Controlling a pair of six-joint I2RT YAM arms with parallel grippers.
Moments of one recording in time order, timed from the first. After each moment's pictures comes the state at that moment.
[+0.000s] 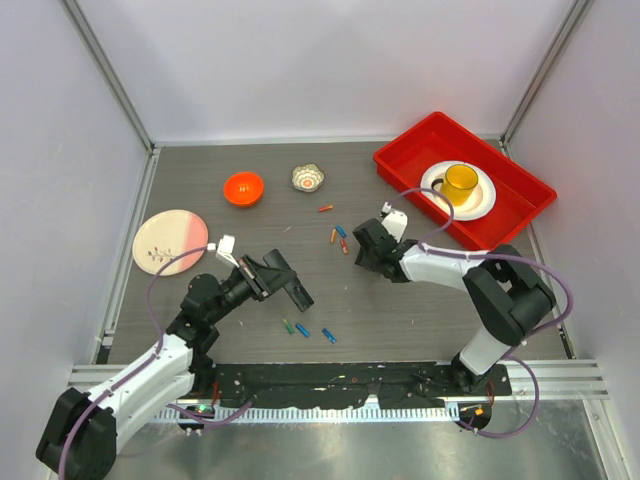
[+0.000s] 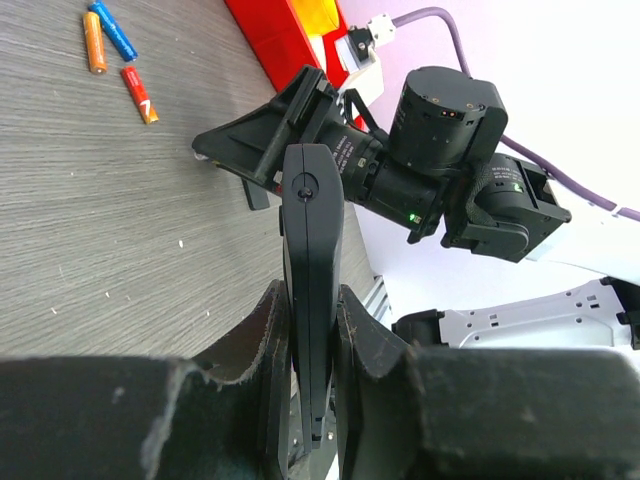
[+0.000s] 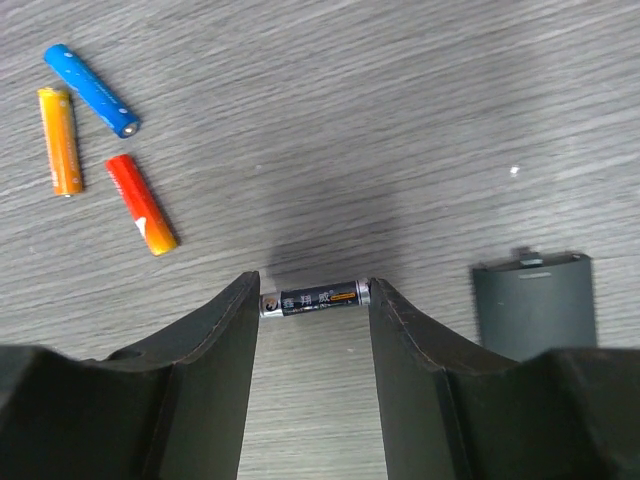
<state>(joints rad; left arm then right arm) -0.50 0.72 0.13 0.54 0.32 -1.10 0.67 1.62 0.82 -0.16 0.41 0.86</state>
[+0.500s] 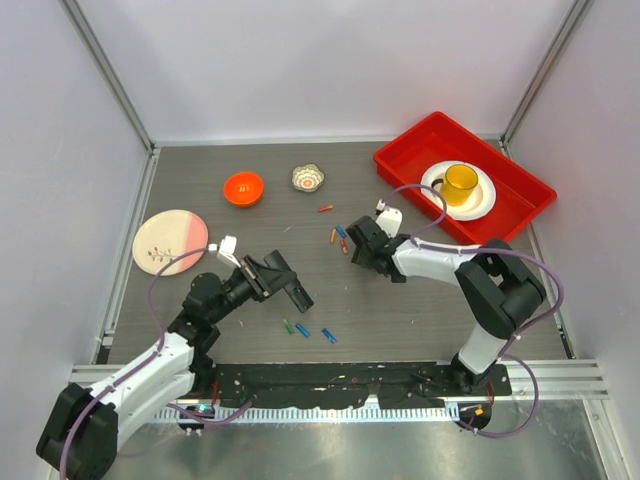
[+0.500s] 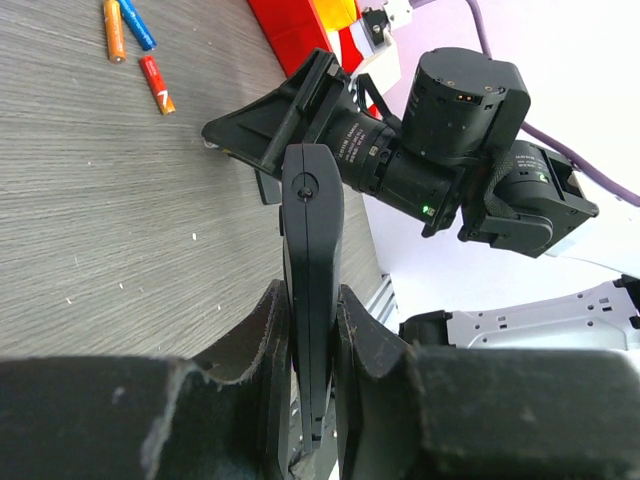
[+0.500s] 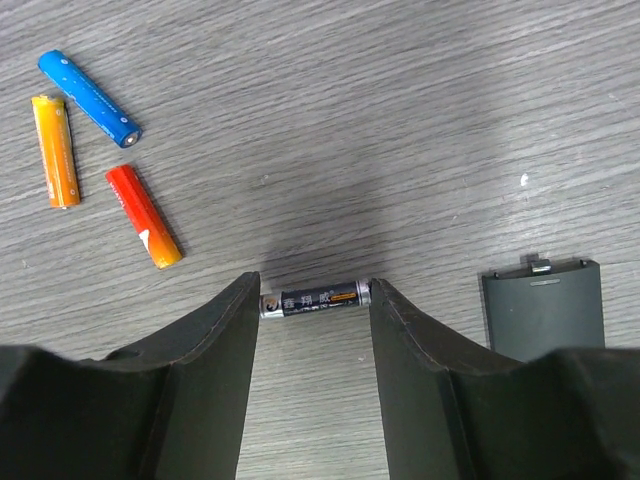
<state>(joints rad) -0.50 0.74 0.13 0.53 0.32 -1.10 0.69 1.69 0.90 -0.22 0.46 0.88</state>
